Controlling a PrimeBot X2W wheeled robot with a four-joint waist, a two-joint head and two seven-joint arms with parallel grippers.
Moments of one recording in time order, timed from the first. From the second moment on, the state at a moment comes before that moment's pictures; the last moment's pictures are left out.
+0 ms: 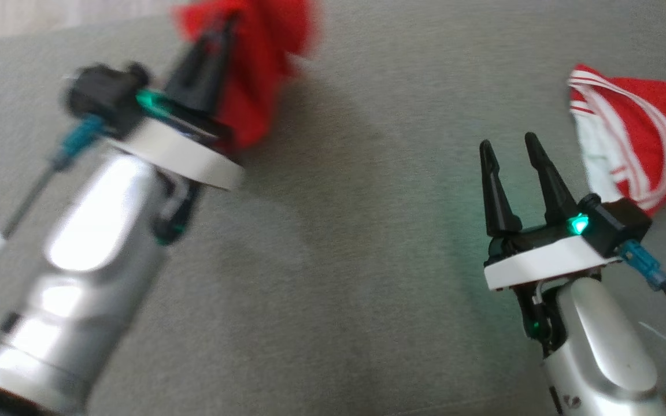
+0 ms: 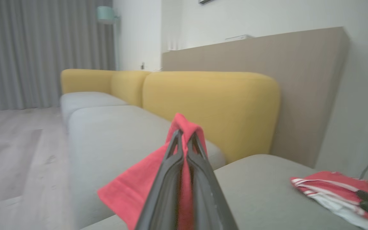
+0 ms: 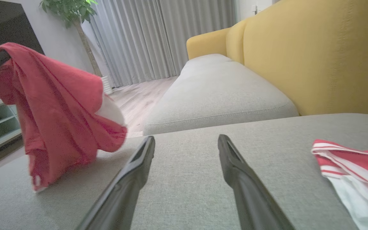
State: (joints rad) left arm -0.84 0.32 -0.67 0.45 -0.63 -0.13 -0.25; right arm -0.30 -0.06 0.19 0.30 0.27 0.13 -0.26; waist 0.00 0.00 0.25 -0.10
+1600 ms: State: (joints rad) left arm 0.07 0.05 0.05 0.22 -0.29 -0.12 -0.26; right arm -0.19 -0.06 0.15 0.45 0.23 0.13 -0.26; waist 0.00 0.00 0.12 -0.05
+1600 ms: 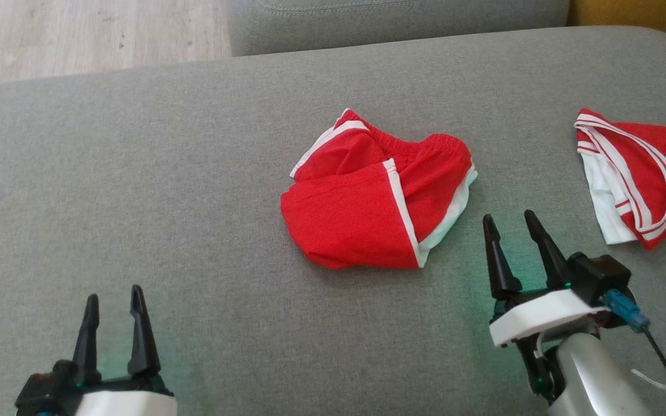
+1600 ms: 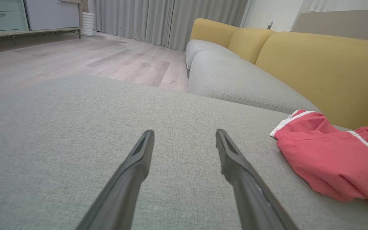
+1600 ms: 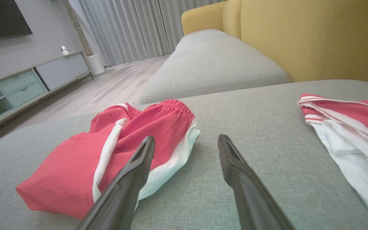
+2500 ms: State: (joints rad) left arm 0.02 0.05 -0.07 0.25 -0.35 -0.12 -0.26; right arm -0.42 -0.06 0.45 0.71 0.41 0.13 -0.26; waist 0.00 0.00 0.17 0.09
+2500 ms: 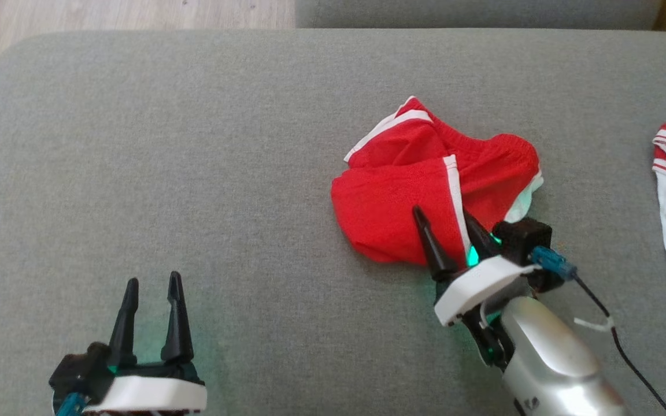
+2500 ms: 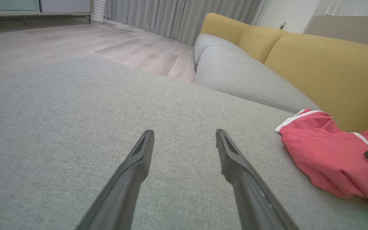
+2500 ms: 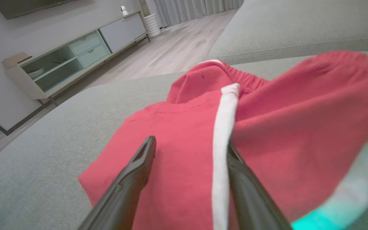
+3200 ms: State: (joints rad) left arm 0.01 0.05 -0.10 0.25 -0.37 -0.12 -0.26; right arm -0.49 -0.07 0.73 0.55 0.44 0.13 -0.26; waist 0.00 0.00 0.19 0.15
